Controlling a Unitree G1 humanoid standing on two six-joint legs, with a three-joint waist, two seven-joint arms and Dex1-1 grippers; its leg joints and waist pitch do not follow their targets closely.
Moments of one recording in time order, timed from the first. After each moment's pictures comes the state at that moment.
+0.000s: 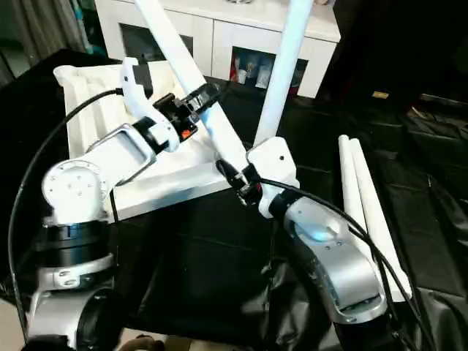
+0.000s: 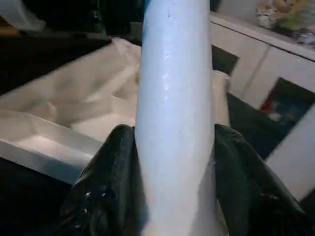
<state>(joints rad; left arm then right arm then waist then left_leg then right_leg) -0.76 -0.03 0.29 0.02 -0.82 0.95 -0.18 -0.27 -0.29 0.16 -0.35 0.25 0.48 0.38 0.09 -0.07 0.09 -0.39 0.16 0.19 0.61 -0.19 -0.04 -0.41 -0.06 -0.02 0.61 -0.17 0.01</state>
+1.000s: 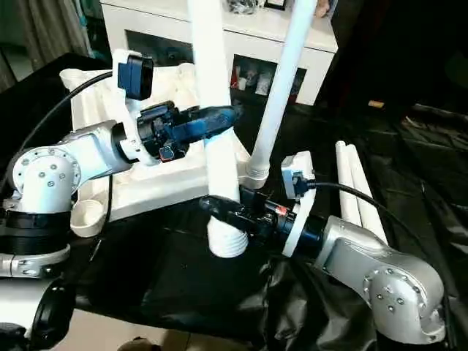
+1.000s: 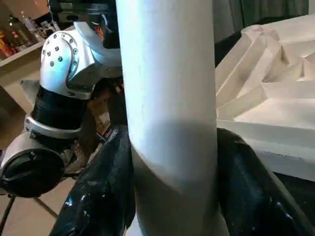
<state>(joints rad) -0.78 0.23 0.09 0.04 -0.91 0.96 -0.87 -0.19 -0.37 -0.09 -0.50 0.99 0.97 0.54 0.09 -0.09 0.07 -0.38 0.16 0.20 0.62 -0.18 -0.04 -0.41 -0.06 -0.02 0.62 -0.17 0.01</state>
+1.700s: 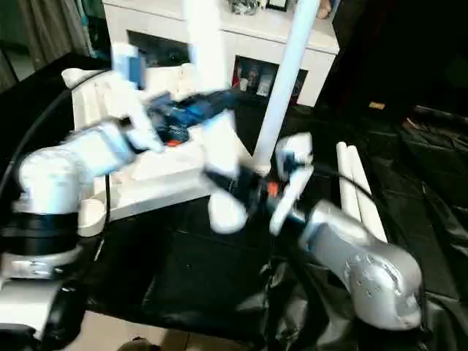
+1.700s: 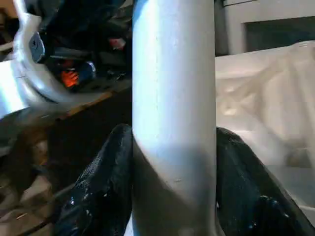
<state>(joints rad) -0.78 0.12 0.11 0.04 -0.75 0.87 -0.51 -0.28 -0.26 -0.06 -0.43 0.81 0.85 0.33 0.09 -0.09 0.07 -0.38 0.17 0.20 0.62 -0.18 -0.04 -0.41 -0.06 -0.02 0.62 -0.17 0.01</state>
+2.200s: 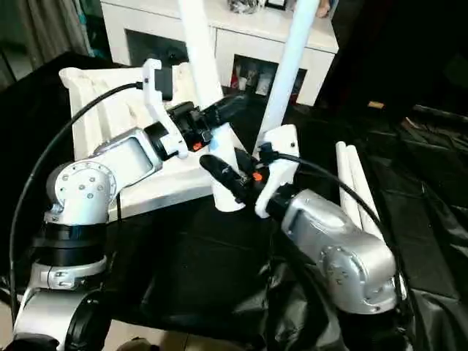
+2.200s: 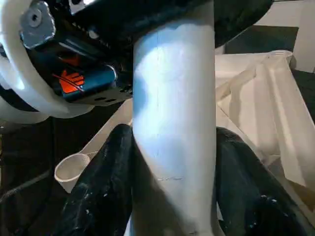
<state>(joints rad) -0.75 0.01 0.13 0.03 -0.74 0.87 -0.31 -0.33 -0.25 0.05 -0.39 0.65 0.77 0.30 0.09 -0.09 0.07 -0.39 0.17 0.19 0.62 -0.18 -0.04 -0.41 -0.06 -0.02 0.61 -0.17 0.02</state>
